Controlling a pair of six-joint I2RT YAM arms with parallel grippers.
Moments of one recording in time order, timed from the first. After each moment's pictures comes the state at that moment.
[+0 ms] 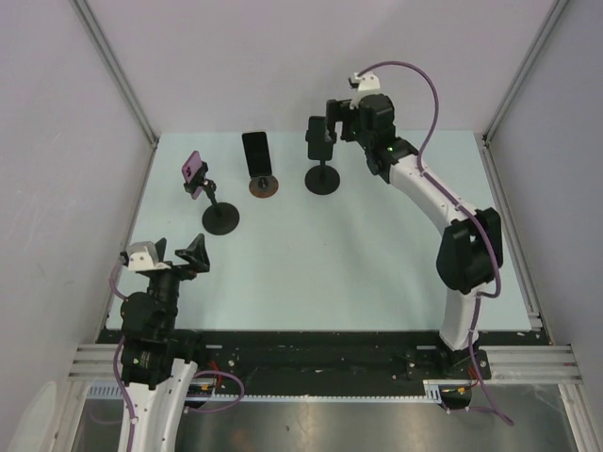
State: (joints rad) left arm -0.11 0.01 0.41 -0.26 -0.13 -0.20; right arm 0.45 1.88 1.71 -0.06 0.12 0.16
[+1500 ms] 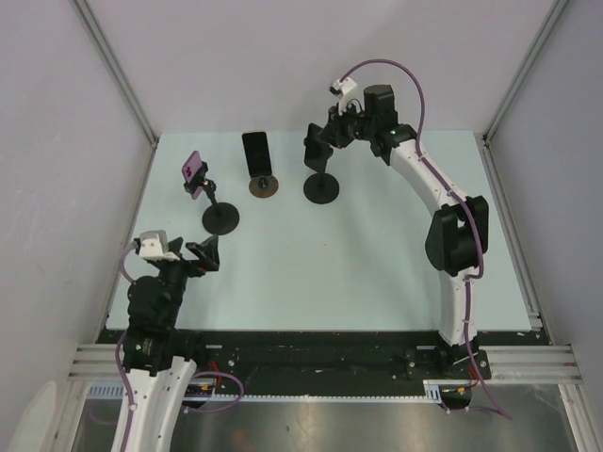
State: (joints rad) left arm -0.11 0.12 0.41 -0.27 -0.04 -0.27; right arm 0.38 2.13 2.07 -0.30 -0.55 -0.10
